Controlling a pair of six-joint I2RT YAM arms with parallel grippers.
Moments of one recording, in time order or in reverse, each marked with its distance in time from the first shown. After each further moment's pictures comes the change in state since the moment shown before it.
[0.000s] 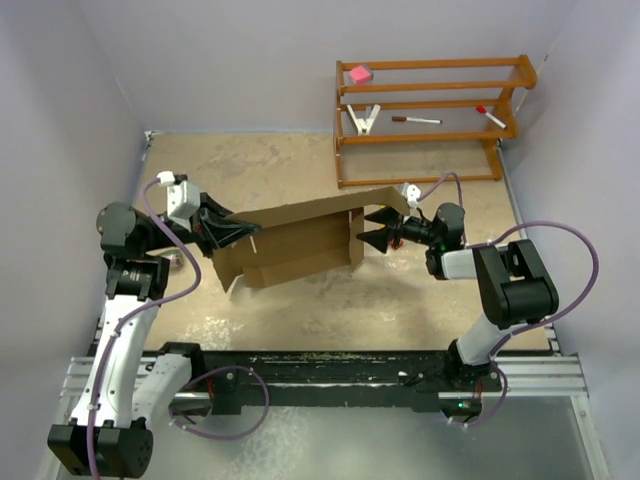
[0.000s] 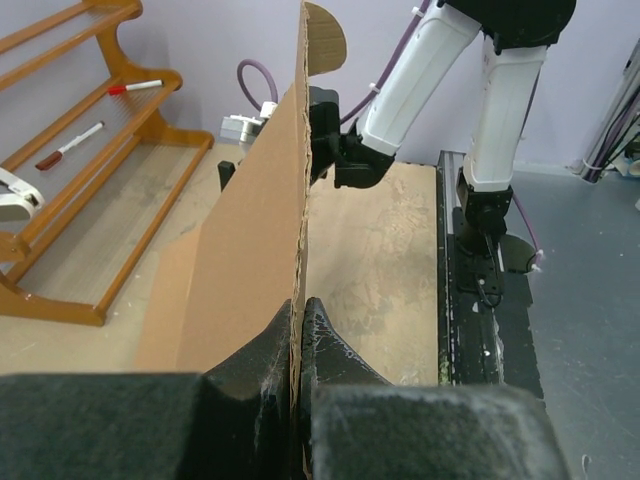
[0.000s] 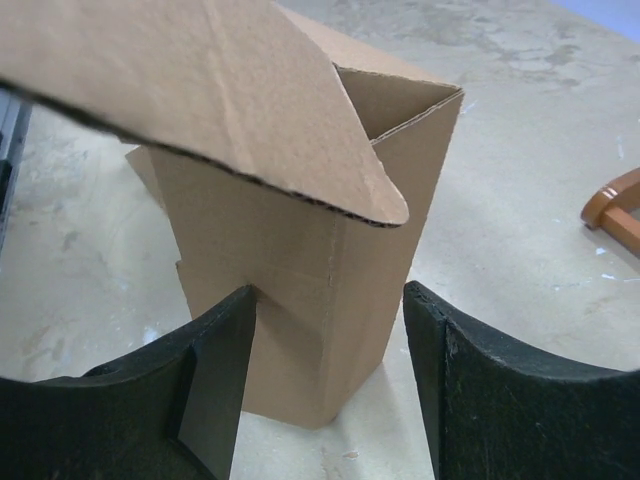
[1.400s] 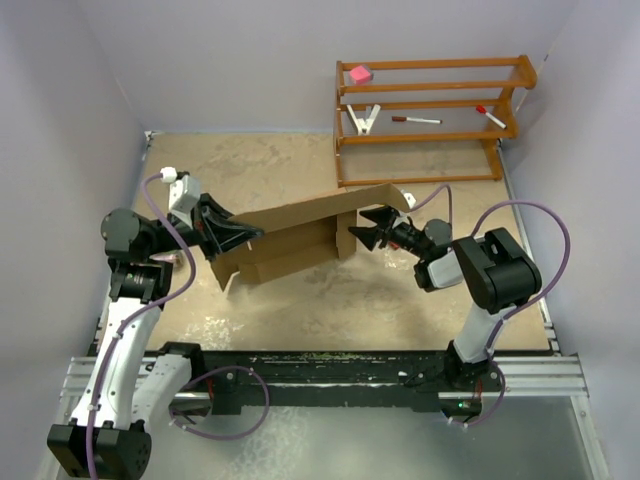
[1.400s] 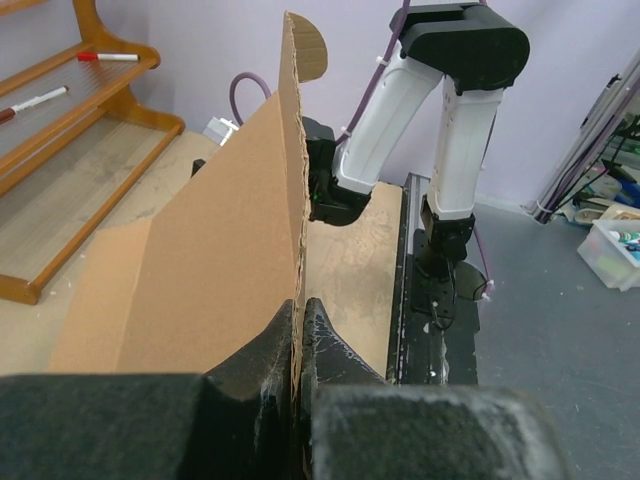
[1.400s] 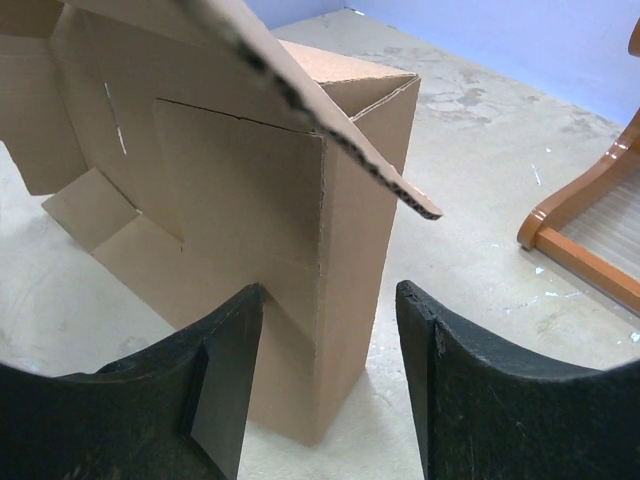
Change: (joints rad) left arm -0.019 -0.022 -0.050 0.037 -0.043 -0.181; right arm 0.113 0.129 -0.085 0.380 0.330 0.051
